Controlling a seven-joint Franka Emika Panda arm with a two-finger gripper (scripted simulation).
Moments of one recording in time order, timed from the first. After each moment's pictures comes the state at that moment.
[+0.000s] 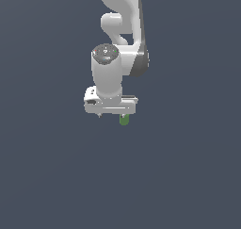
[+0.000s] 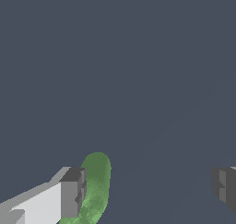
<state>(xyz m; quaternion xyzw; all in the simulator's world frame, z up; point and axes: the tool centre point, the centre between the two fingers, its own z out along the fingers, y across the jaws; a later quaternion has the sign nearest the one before) -0.007 -0.040 0.166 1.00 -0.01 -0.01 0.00</state>
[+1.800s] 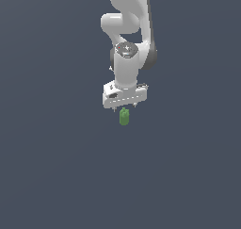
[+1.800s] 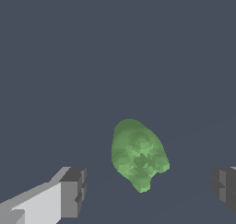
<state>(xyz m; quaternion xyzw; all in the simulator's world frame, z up) -0.074 0.020 0.142 0.99 0.14 0.00 0.00</state>
